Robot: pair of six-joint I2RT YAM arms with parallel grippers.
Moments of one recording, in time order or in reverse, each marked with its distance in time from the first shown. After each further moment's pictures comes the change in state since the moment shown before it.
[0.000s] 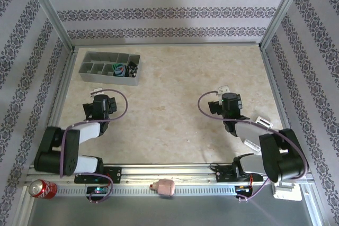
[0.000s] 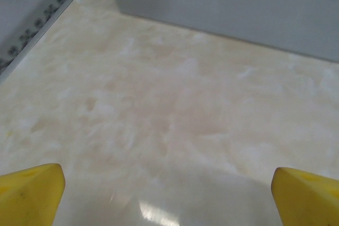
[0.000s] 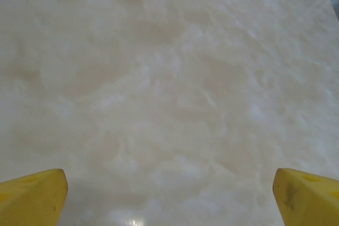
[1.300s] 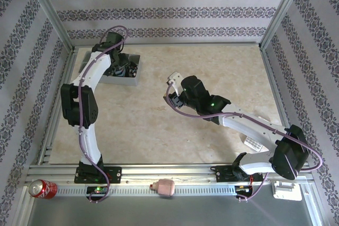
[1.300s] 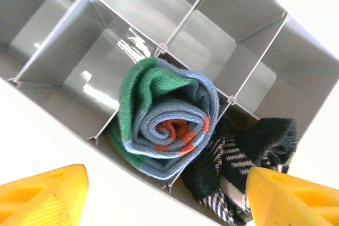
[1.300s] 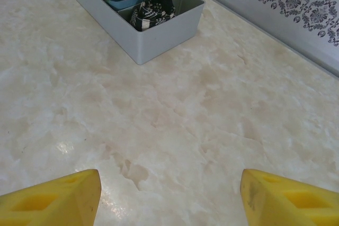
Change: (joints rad) left arm -0.036 0.597 1.450 -1.342 0.299 -0.534; right arm 0.595 0.006 0.632 -0.592 -0.110 0.099
